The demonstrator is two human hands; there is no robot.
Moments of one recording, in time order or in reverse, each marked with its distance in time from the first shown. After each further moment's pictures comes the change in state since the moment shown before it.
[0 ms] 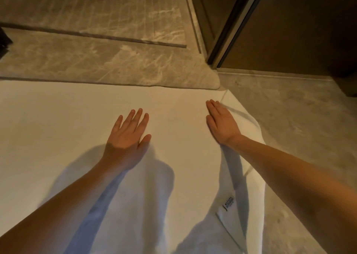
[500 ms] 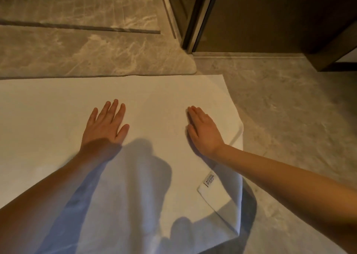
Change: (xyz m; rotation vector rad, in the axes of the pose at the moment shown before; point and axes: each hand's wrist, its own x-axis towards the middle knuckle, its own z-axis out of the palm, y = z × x) left_hand 0.004 -0.007 0.008 0.031 -0.030 -0.007; right_hand -0.088 -0.033 -0.003 0.158 0.023 0.021
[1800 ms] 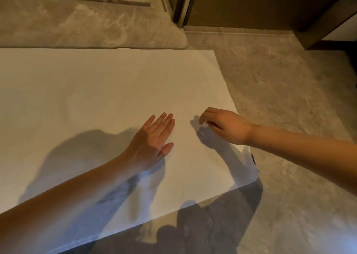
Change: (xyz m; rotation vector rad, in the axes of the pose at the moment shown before) left_hand -0.083 0.135 -0.011 -0.094 -0.023 0.589; right_hand -0.086 0.011 -0.078 -0.111 -0.373 -0.171
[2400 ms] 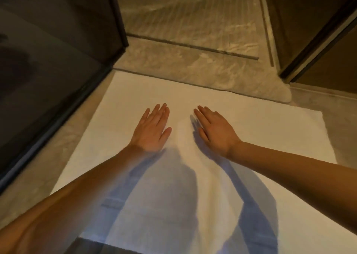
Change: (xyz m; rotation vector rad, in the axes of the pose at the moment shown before) left_hand -0.129 -0.174 -0.073 0.194 -0.011 -0.752; right_hand 0.207 -0.175 0.025 -0.189 0.225 -0.321
